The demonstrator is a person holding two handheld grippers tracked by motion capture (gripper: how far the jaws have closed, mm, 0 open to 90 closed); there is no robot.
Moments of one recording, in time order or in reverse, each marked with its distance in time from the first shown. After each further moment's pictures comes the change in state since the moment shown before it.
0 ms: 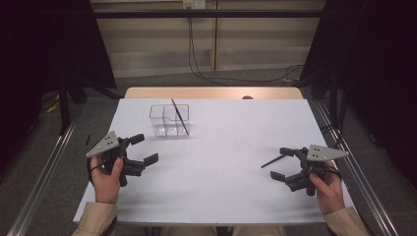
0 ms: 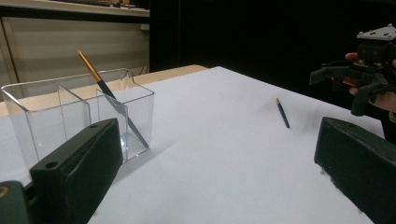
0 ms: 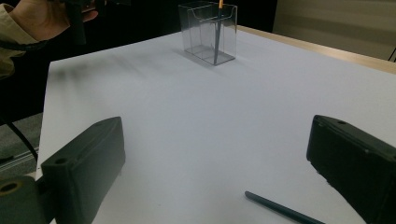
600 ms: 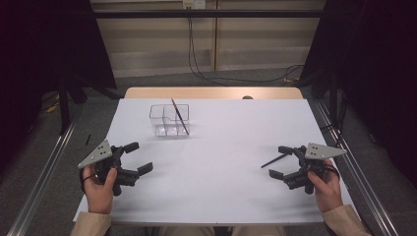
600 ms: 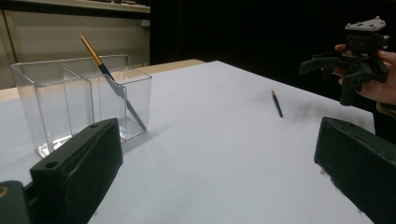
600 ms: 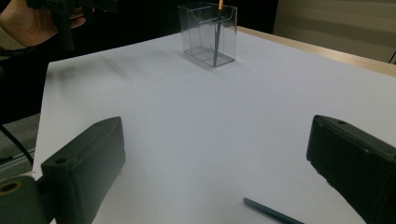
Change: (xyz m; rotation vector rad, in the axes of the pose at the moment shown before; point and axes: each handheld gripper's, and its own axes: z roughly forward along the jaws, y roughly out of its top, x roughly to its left) left arm -0.008 -0.013 -0.019 0.012 -0.006 -0.005; right arm -0.002 0.003 0.005 0.000 0.003 -0.004
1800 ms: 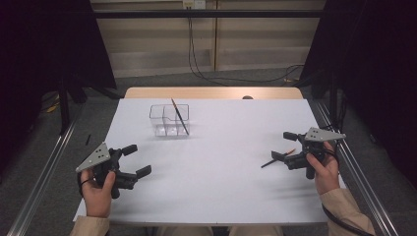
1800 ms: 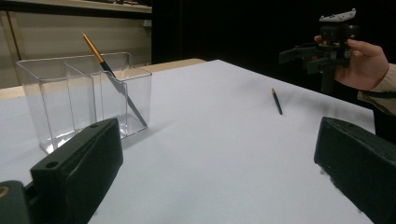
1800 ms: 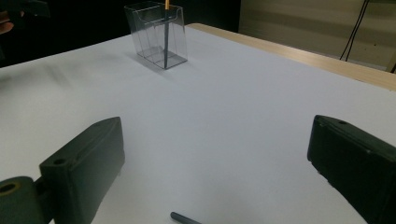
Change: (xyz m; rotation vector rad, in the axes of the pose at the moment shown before) left arm -0.005 -0.004 -0.005 0.001 0.011 0.004; right arm -0.044 0.011 0.008 0.023 -0.118 0.034
